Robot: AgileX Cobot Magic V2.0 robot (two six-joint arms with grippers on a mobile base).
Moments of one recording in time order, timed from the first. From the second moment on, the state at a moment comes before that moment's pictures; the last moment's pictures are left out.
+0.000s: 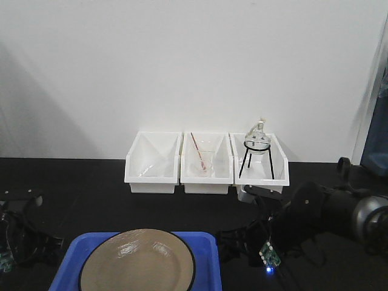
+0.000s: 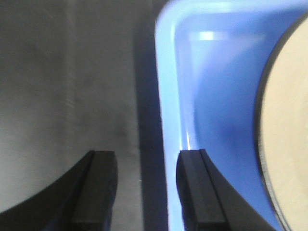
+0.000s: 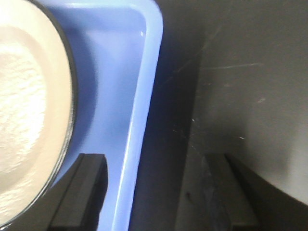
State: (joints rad) left arm 0.02 1.86 -1.28 -0.27 0.67 0.28; right arm 0.29 1.95 -1.39 0.46 0.65 -0.13
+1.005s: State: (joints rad) left arm -0.04 2.02 -1.30 -0.46 0.61 0.44; right arm 0.37 2.20 -1.62 0.45 0.75 -0.13
